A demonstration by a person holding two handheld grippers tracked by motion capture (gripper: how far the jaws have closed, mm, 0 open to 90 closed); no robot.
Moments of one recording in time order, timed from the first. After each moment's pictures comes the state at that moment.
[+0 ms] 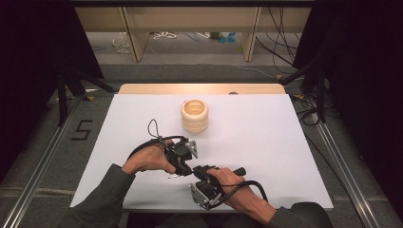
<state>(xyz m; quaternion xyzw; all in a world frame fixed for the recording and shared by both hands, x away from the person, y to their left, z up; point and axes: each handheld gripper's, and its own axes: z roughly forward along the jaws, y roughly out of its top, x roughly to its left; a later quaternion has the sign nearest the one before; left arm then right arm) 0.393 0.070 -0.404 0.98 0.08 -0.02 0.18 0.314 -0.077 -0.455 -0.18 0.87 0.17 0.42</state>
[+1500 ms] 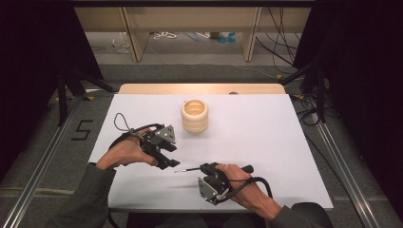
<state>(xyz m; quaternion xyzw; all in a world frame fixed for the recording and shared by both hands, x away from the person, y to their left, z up) 0.395 0.130 -0.373 0.94 0.14 0.06 0.30 0.325 -0.097 -0.442 -0.17 0.88 0.18 0.41</state>
